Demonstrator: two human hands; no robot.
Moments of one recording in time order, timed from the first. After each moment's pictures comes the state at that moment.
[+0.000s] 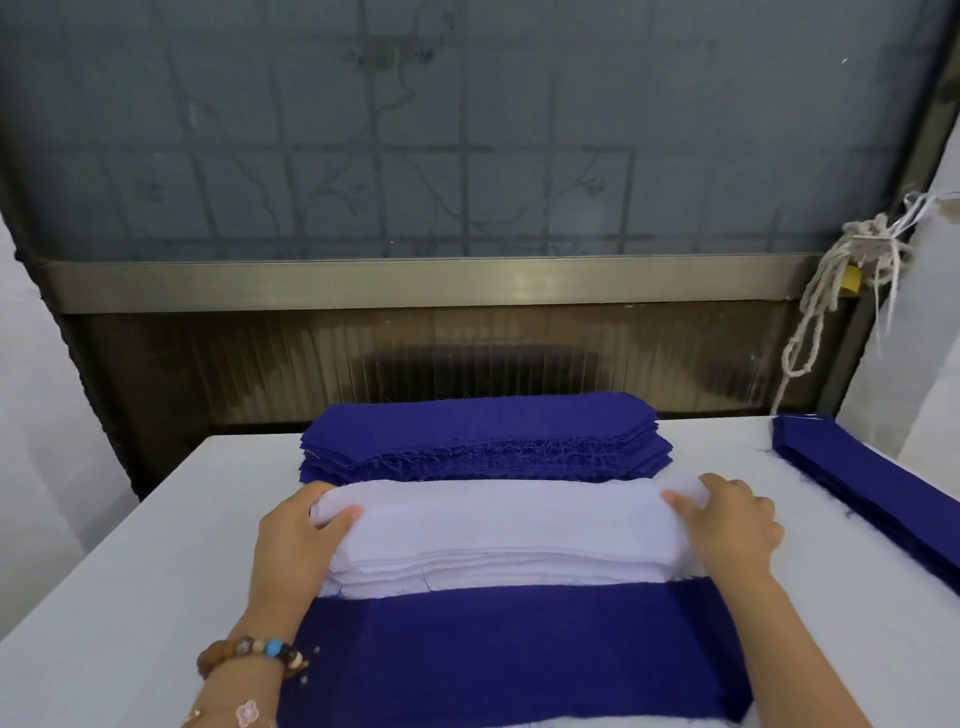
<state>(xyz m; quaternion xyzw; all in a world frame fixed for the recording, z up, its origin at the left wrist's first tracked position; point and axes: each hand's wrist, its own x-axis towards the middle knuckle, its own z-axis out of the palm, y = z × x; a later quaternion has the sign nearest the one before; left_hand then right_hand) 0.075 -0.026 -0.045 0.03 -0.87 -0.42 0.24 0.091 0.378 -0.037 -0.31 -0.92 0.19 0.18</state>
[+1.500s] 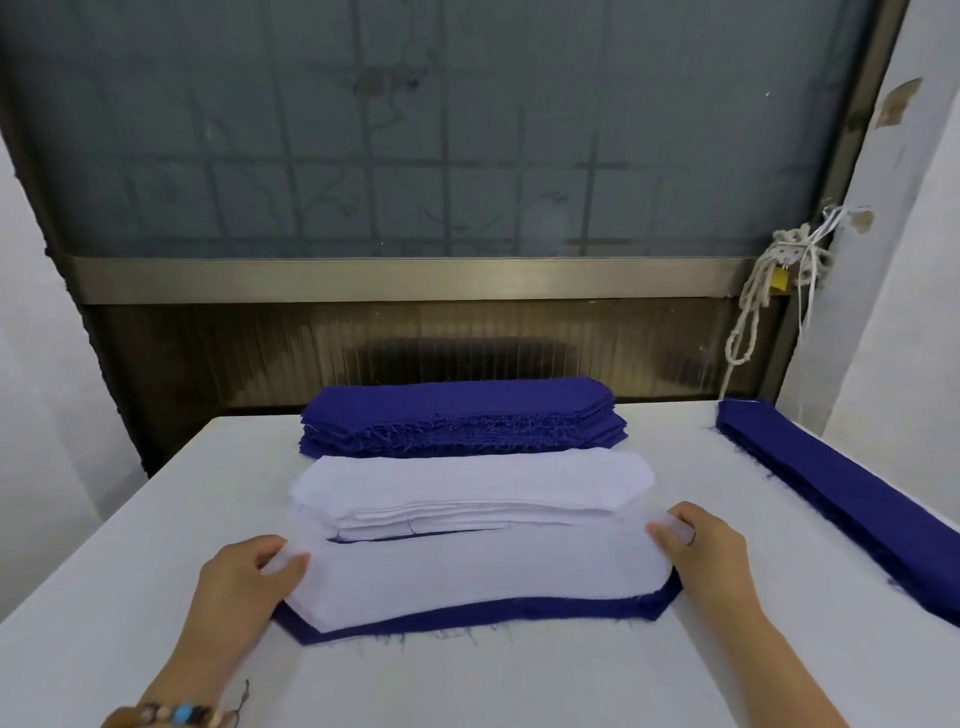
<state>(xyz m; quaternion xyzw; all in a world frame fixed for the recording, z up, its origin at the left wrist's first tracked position) 0.176 -0.058 -0.053 0.03 -0.89 -0.43 0.15 0.199 0.382 -0.054 -0.18 -0.85 0.44 0.21</state>
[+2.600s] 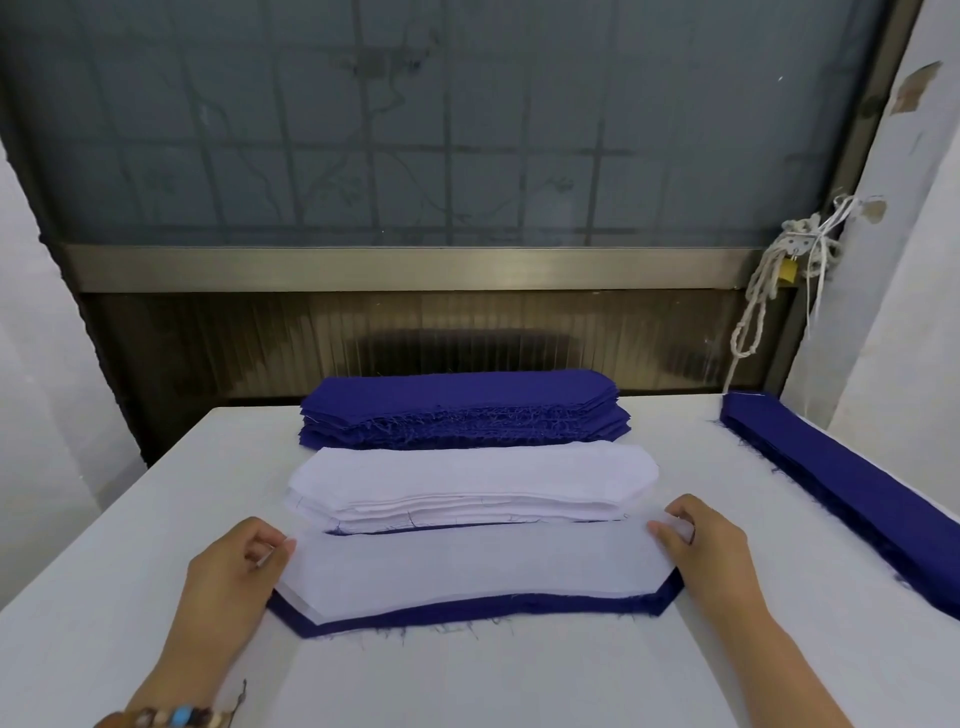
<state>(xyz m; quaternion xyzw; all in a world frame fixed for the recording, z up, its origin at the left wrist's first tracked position) 0.176 -0.064 -0.060 0.06 -0.88 -0.44 0.20 0.205 0.379 -0.050 -0.15 -0.89 0.39 0.20</state>
